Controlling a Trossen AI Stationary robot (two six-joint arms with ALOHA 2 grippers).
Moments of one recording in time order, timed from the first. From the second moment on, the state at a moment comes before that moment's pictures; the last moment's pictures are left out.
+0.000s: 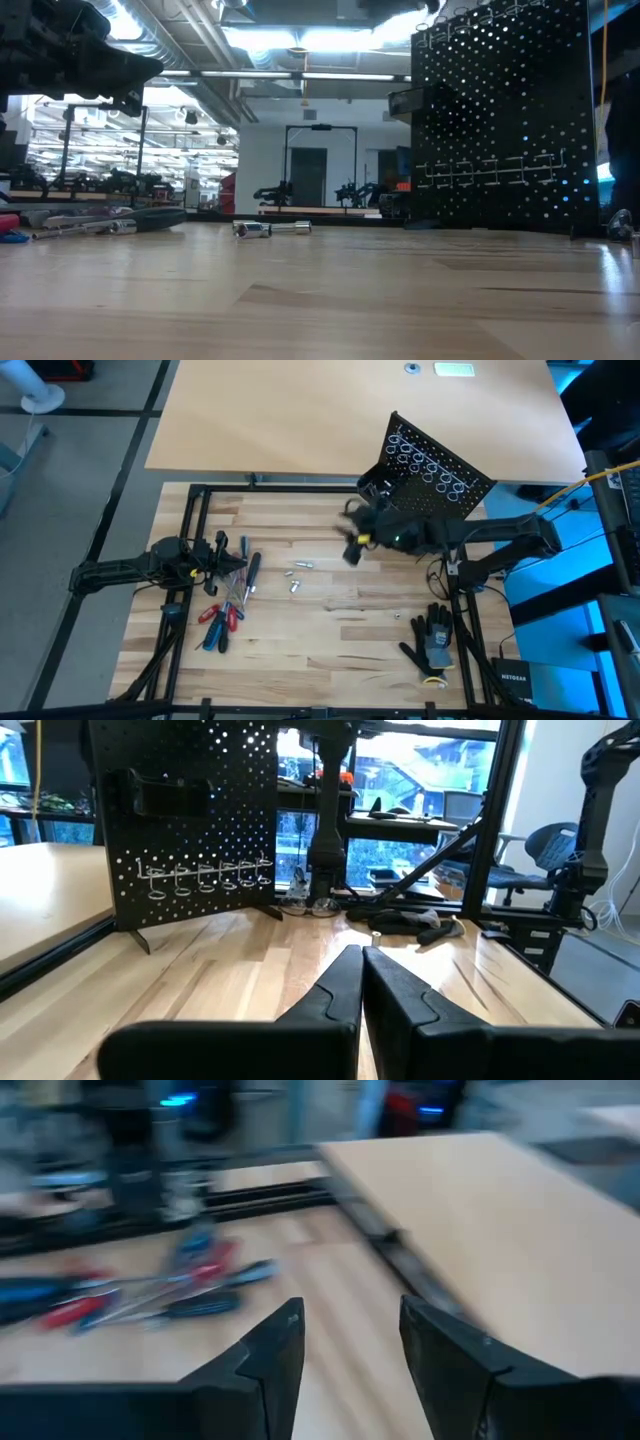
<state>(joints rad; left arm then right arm) 0.14 0.02 0.01 0.07 0.14 -0.08 0.05 1.36 1.27 -0.33 0.49 0.08</state>
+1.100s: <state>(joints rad) 0.14 0.02 0.01 0.07 0.14 -0.06 -0.02 2.06 1.20 0.05 0.26 0.11</state>
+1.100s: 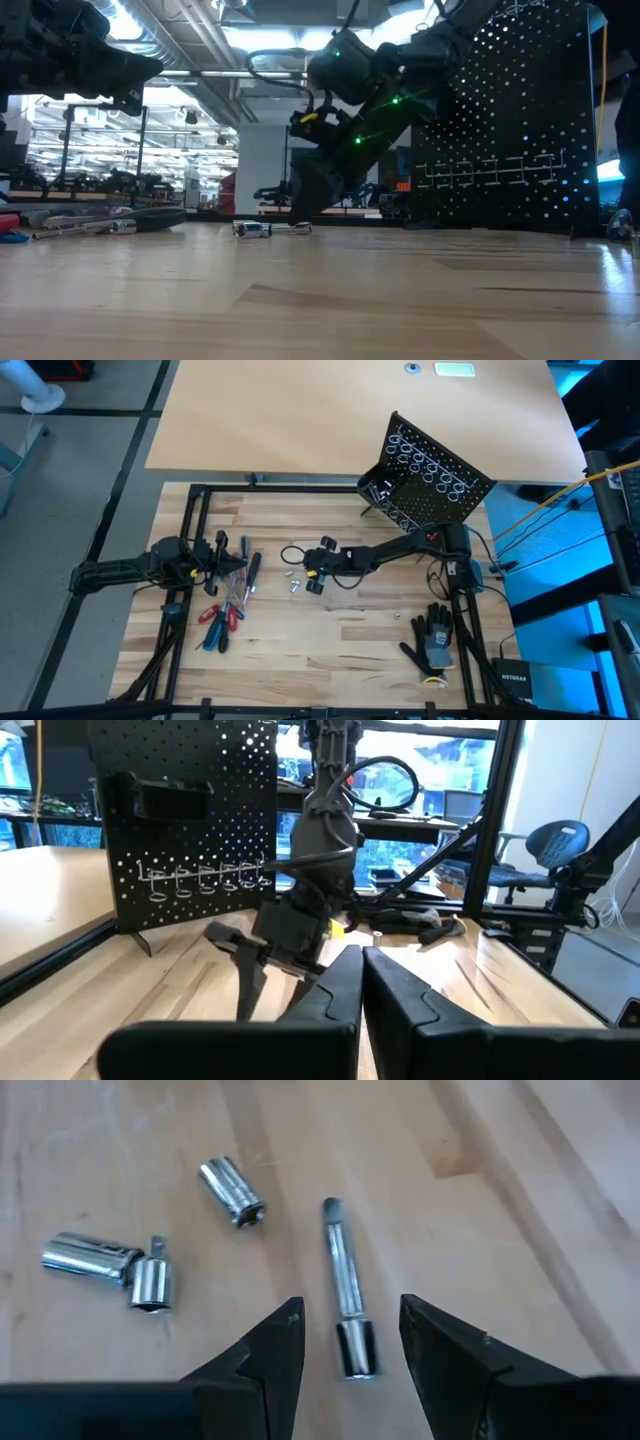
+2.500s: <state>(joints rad) 0.14 0.02 0.01 0.07 0.14 -0.07 0.07 1.85 1.20 -0.16 0.55 0.15</state>
